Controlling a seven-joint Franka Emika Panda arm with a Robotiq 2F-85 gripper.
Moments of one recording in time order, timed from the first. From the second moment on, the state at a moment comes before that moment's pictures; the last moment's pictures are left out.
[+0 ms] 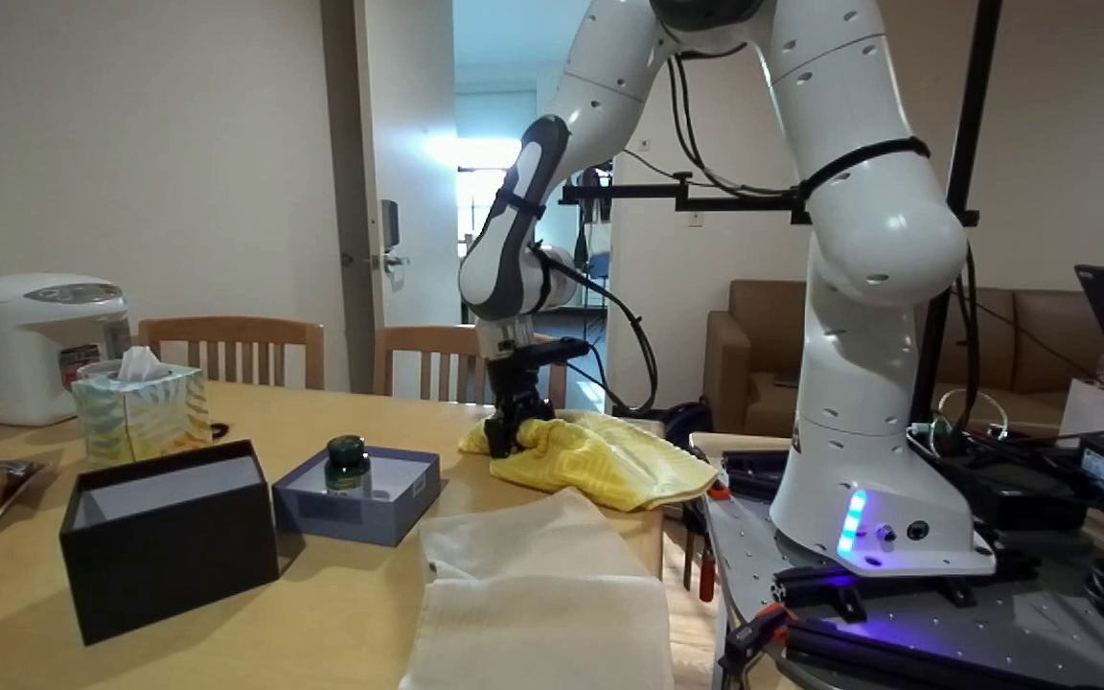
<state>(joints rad) -0.18 0.35 -0.14 -2.41 0.24 2.47 0.02</state>
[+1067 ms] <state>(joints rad) -0.09 0.55 -0.17 -1.94 0.09 2.69 0.12</state>
